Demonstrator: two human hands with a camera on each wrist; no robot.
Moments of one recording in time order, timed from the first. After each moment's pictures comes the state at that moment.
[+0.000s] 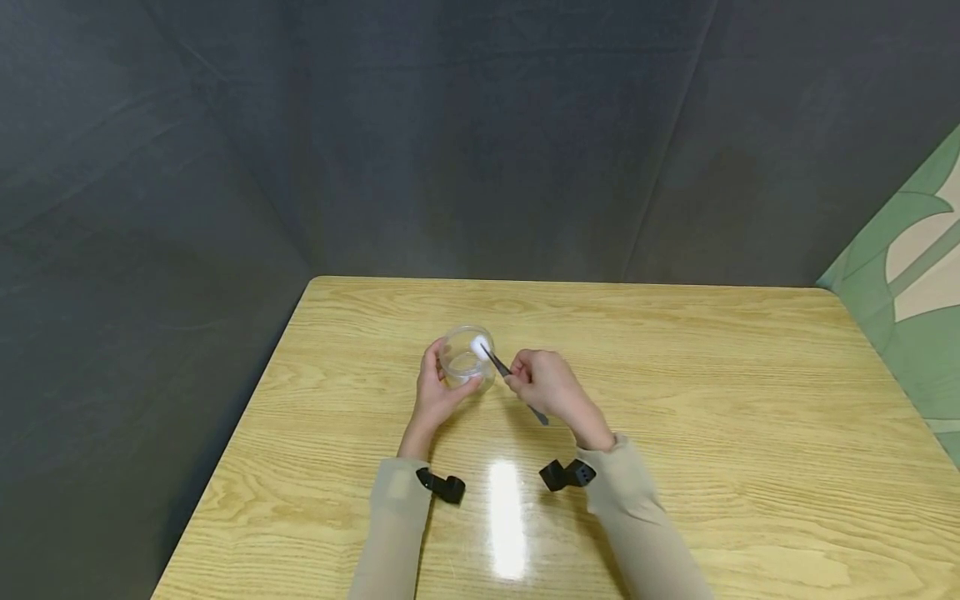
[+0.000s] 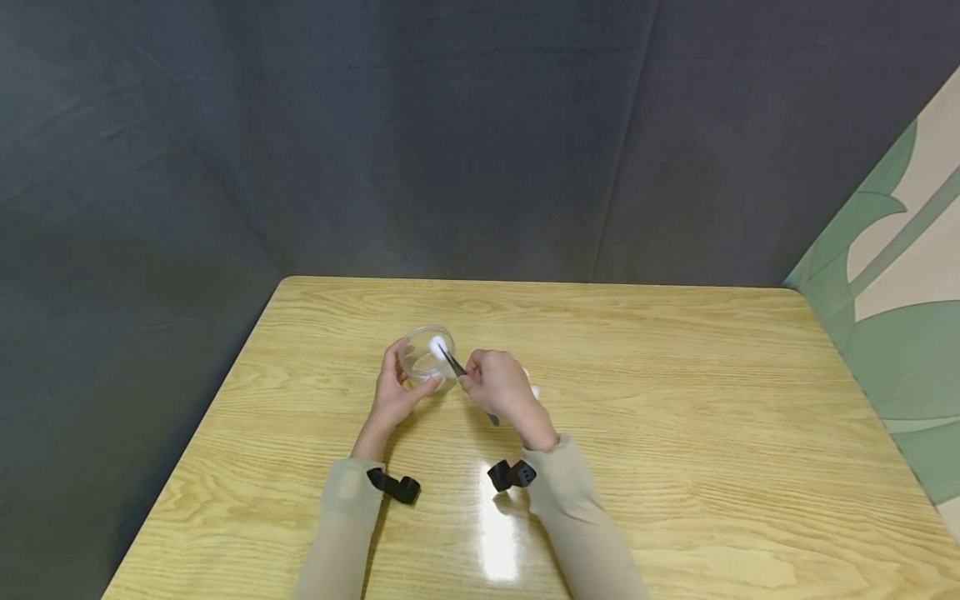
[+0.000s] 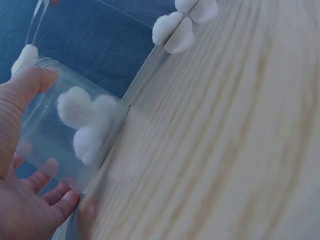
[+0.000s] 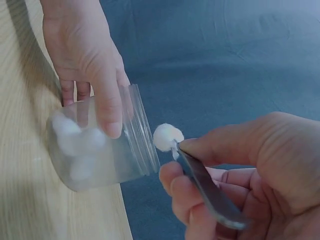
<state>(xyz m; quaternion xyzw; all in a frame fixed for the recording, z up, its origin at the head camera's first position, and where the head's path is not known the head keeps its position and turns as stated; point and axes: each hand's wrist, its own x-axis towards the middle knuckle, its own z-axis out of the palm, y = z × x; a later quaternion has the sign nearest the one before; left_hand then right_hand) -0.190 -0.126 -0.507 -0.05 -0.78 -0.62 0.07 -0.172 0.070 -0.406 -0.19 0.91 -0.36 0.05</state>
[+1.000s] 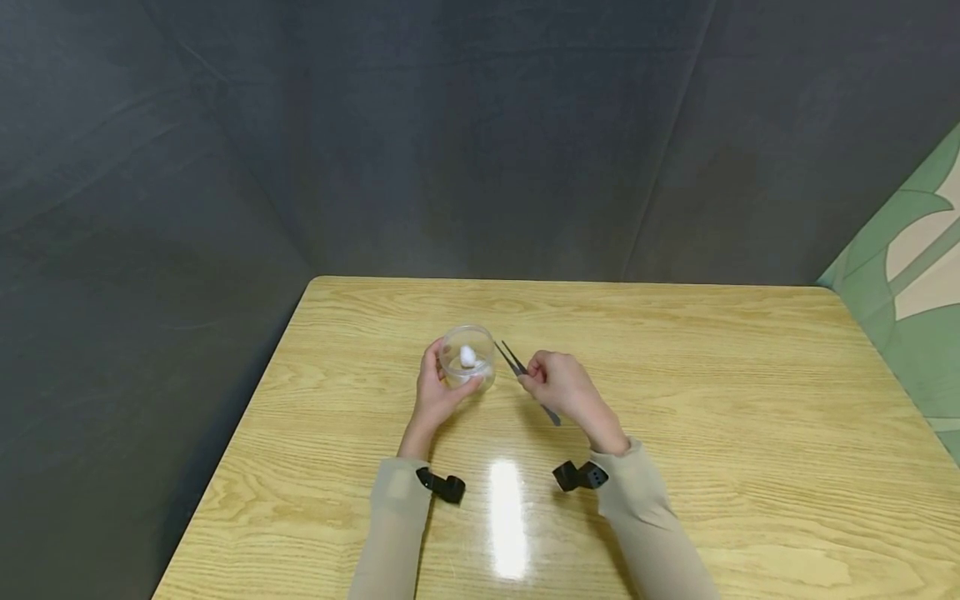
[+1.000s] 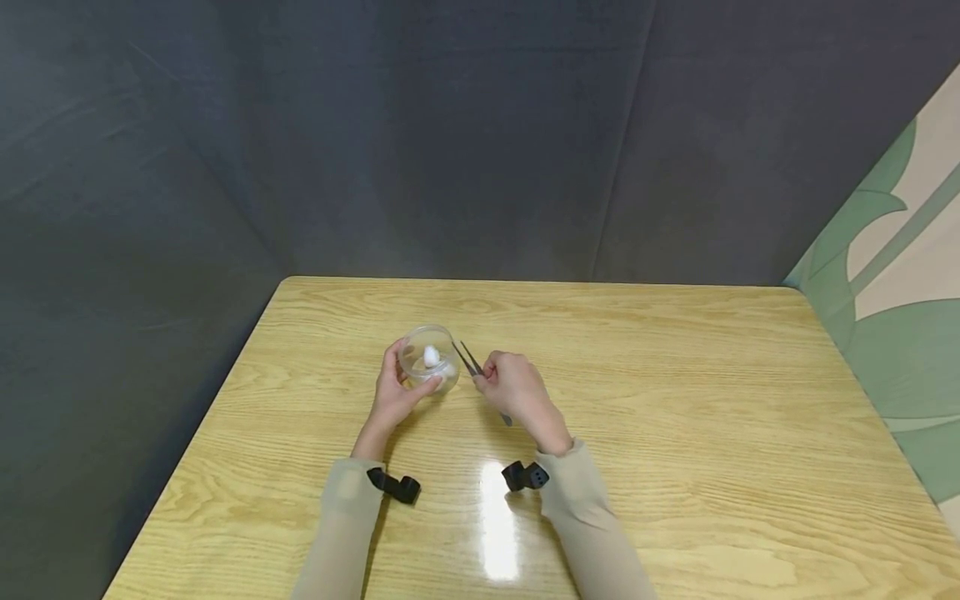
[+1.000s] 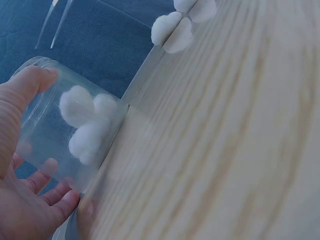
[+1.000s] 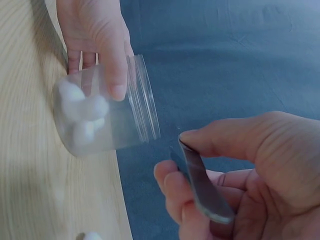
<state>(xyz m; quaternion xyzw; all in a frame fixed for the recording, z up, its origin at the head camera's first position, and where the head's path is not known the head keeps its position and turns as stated) -0.189 -0.126 -0.507 -0.04 -0.77 -0.63 0.07 -0.169 0.087 -0.410 -0.16 0.92 -0.35 0.05</state>
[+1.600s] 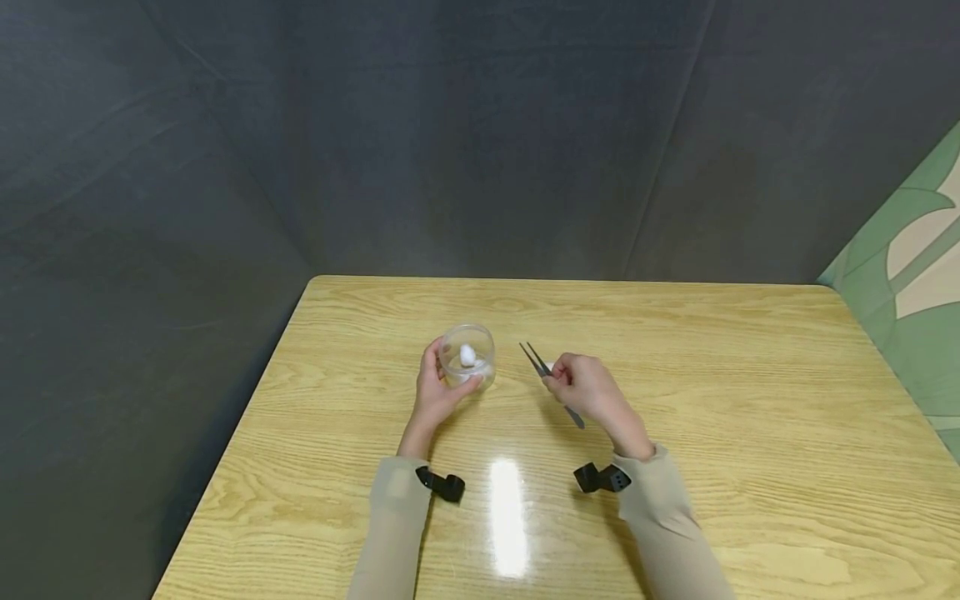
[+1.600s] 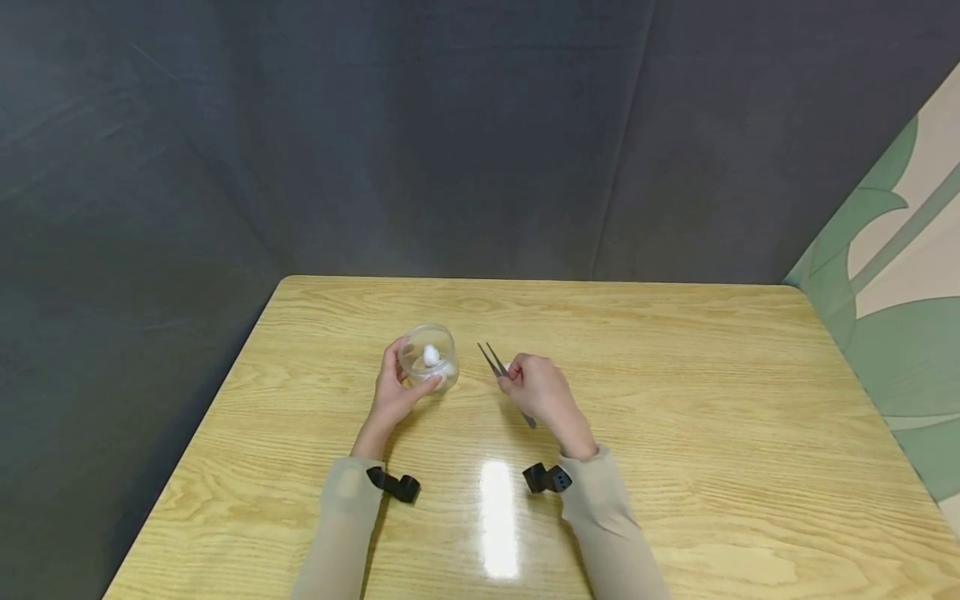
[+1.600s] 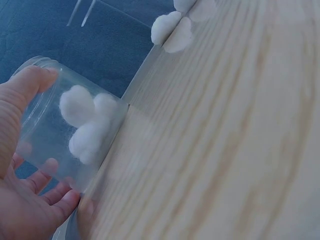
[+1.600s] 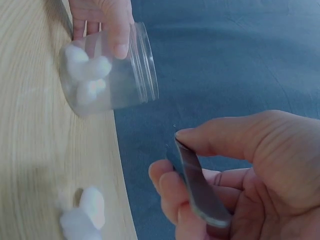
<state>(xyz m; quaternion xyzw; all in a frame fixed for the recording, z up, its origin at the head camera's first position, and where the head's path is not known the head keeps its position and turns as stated) -0.175 -0.122 -0.476 -0.06 -0.76 -0.64 0.06 -0.166 0.117 -0.416 -0.14 0.92 -0.37 0.06</state>
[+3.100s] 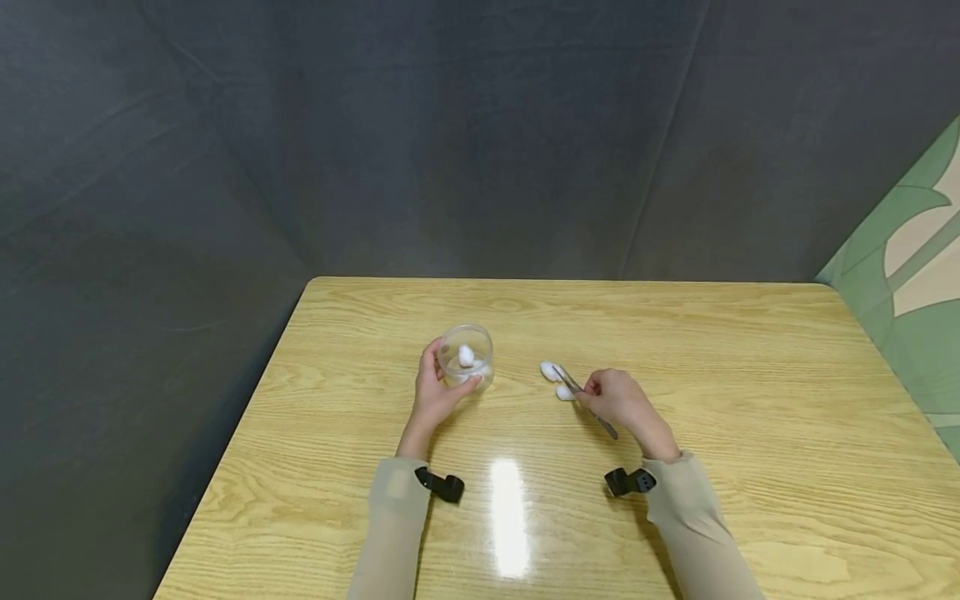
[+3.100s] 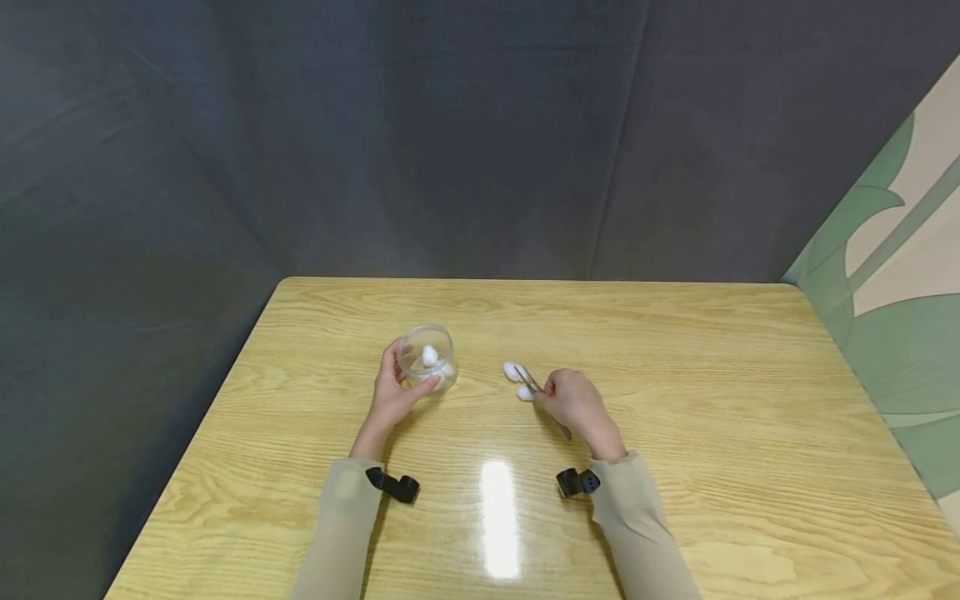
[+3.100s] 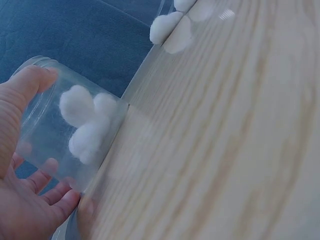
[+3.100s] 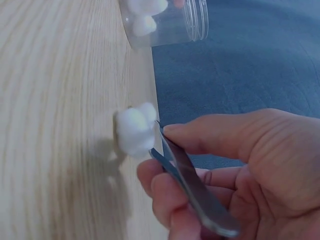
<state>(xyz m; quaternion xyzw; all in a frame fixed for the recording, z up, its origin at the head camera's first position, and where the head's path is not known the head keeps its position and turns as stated) -0.175 -0.121 -0.474 -0.06 -0.77 -0.63 0.06 -0.169 0.160 -0.450 -0.10 0.94 -0.31 0.10</state>
